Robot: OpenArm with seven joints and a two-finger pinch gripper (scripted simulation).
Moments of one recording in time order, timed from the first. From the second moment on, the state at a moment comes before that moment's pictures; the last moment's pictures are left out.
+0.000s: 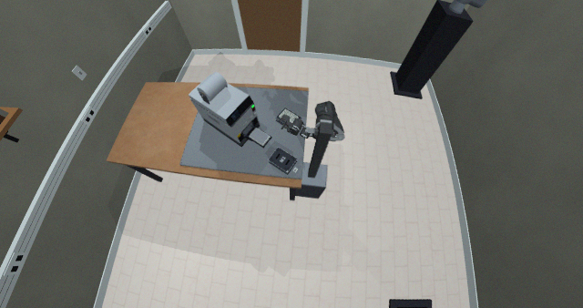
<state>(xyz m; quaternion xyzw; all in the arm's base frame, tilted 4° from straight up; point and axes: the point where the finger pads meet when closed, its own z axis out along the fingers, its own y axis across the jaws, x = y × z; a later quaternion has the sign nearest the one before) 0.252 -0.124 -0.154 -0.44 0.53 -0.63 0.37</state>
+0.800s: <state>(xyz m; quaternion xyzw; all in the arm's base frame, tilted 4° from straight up) 0.270 -0.050 -0.076 -0.43 0.24 -0.76 0.43</state>
